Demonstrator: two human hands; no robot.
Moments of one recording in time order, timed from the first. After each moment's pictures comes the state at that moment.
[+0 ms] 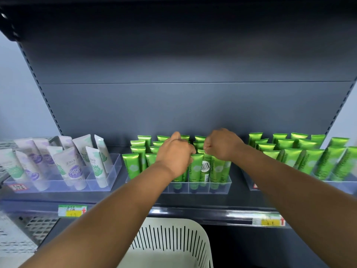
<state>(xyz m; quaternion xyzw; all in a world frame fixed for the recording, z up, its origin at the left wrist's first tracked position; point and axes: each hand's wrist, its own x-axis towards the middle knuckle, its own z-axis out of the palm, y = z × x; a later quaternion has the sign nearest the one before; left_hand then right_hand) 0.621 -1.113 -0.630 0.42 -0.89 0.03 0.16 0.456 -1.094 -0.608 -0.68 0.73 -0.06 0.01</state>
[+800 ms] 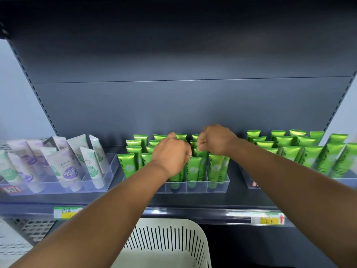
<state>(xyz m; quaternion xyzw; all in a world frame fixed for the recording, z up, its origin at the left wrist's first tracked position) 0.618 -1.115 -0.633 0.43 -0.88 -0.02 0.20 0.452 -1.106 -0.606 -0.70 0.70 -0.08 0.04</state>
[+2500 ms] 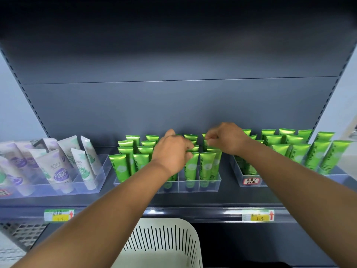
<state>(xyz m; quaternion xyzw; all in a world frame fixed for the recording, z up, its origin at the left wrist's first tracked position) 0.599 -1.105 -0.626 0.43 -0.88 -0.03 0.20 0.417 -1.079 -0.599 -0.70 0.71 -0.12 -0.01</state>
